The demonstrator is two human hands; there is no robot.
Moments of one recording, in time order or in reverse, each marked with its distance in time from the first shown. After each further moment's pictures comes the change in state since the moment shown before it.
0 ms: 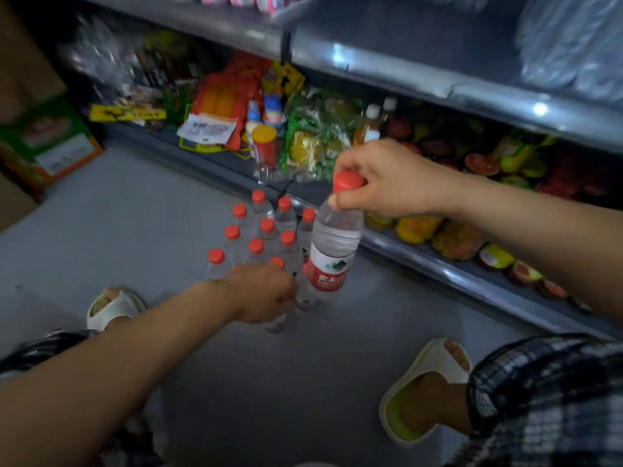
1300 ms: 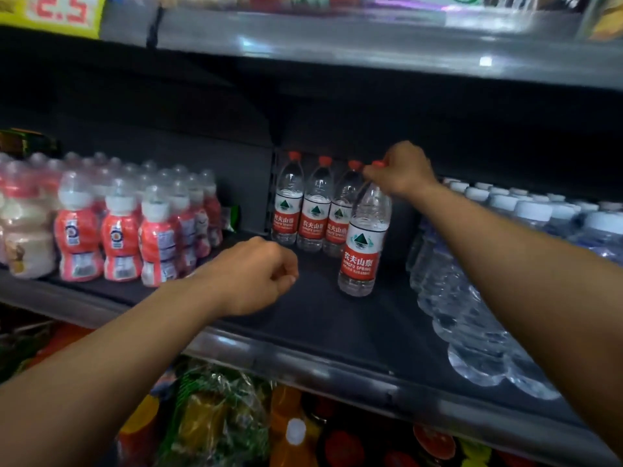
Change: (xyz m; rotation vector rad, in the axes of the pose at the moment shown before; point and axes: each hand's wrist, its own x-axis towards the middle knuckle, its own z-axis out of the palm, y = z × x) left_hand 0.182 -0.097 -0.360 -0.121 0.752 0.113; right_hand 0.192 0.206 -0.299 -0.193 0.878 0.604
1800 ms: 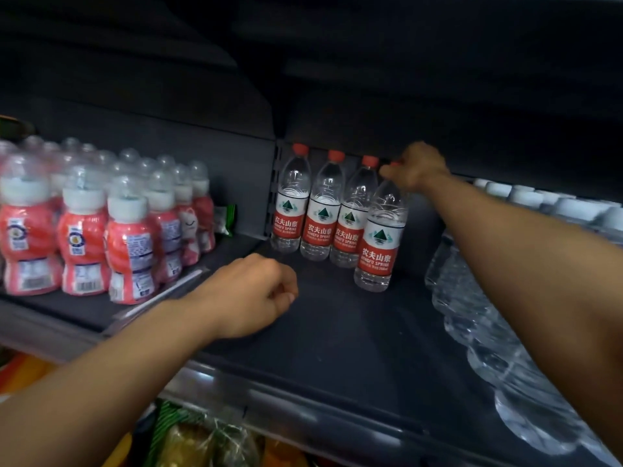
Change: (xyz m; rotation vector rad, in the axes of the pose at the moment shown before) left_hand 0.039 -0.037 0.039 -0.034 -0.005 -0.023; right_hand 0.075 0.036 0.048 -0.162 -0.061 0.070
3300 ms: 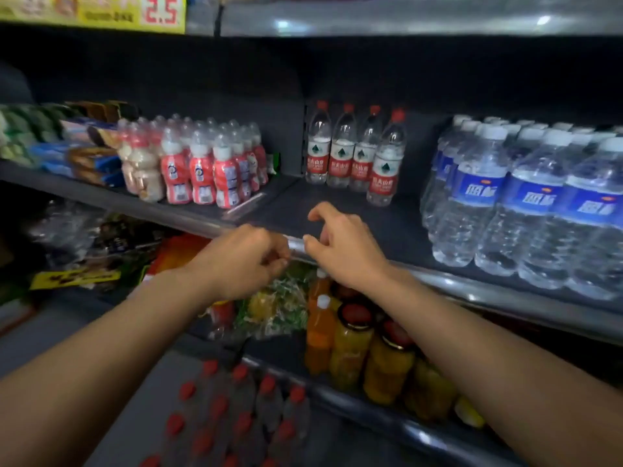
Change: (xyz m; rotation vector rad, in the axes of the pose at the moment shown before) left_hand -0.210 0.101 -0.049 0.075 -0.052 -0.093; right_hand -0.358 -0.050 -0.038 0.374 -0.231 -0.461
